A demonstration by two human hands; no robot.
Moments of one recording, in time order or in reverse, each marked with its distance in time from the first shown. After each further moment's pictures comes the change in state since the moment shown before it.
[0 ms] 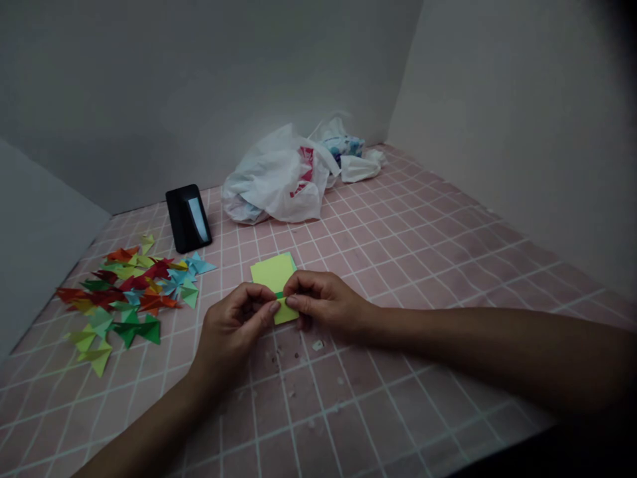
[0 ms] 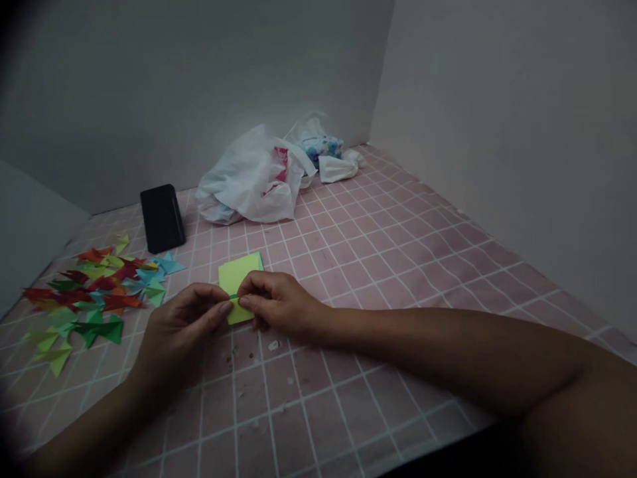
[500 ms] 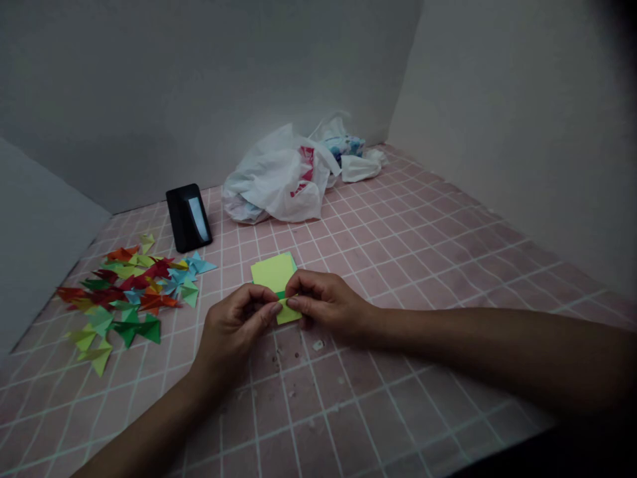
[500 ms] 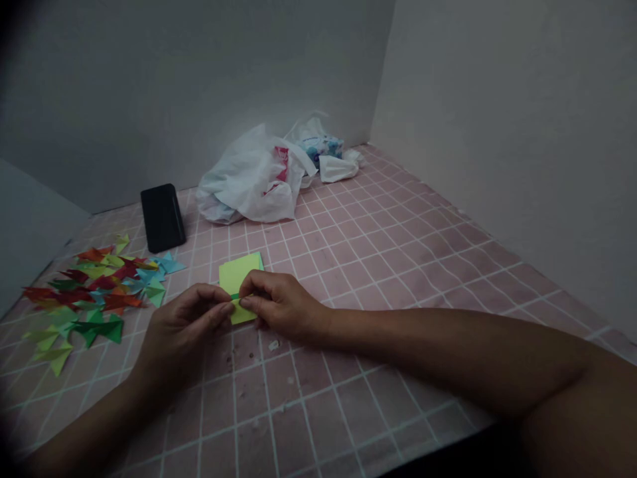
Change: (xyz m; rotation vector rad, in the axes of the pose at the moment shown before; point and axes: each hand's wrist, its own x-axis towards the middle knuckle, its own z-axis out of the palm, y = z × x) left_hand -0.002 0.005 0.002 0.027 0.005 -0.005; right_hand -0.002 -0.002 -0.001 -0.113 0.030 -0.064
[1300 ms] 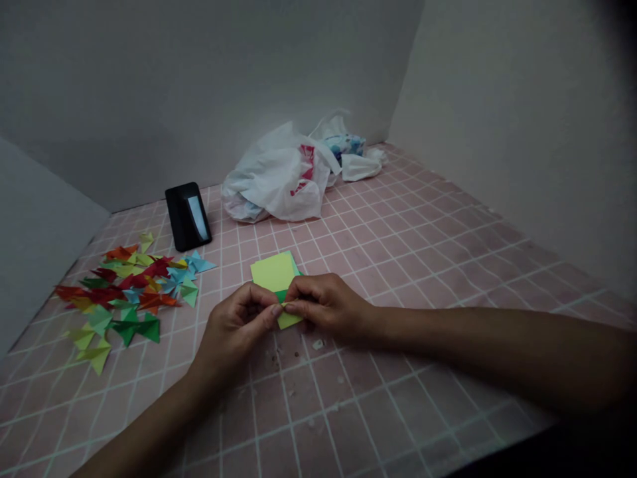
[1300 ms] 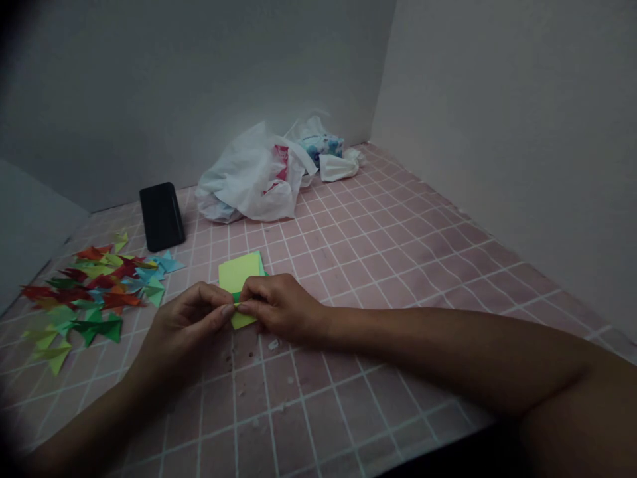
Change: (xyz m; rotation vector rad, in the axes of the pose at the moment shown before) left_hand 0.002 -0.001 -0.001 -0.116 -0.092 -0.038; right_hand -0.001 -0.002 -0.004 -0.254 -0.057 -0.056
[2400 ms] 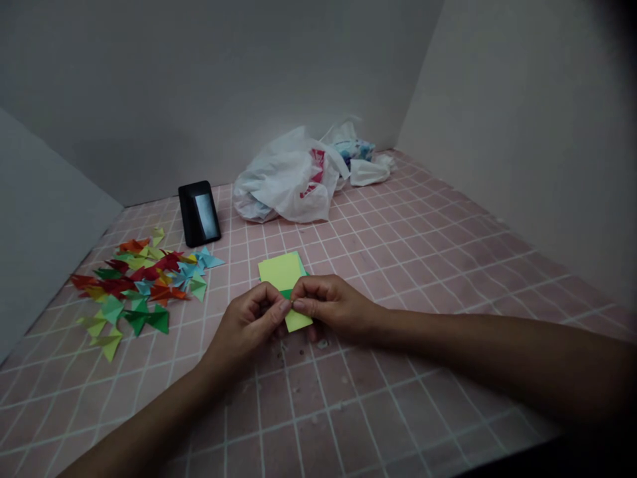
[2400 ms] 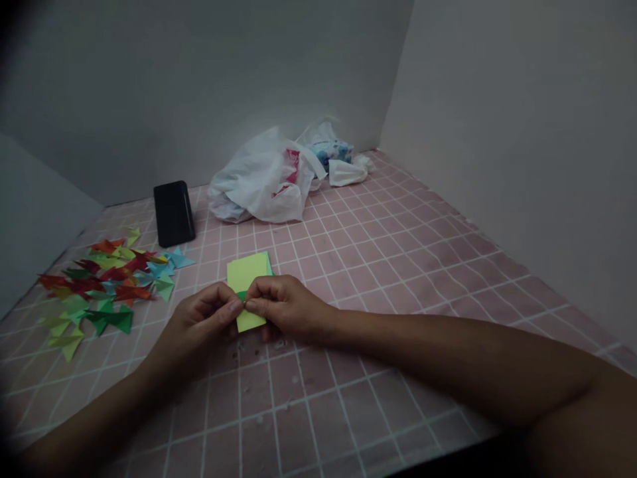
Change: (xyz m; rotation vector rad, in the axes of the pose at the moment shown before) left_hand -0.002 -0.003 0.003 -0.133 -0.099 -0.138; right_hand 0.002 0.005 0.008 0.456 -0.076 0.203
